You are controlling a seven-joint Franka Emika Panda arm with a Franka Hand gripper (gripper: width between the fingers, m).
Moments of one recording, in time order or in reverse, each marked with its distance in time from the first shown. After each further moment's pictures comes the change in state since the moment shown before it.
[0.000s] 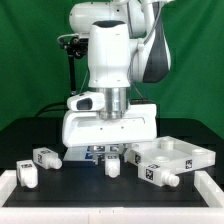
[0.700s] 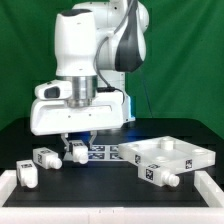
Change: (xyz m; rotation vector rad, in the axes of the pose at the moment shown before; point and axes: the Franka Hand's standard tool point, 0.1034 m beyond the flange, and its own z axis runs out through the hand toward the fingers) arm -0.048 0.069 -0.021 0.007 -0.048 -0.076
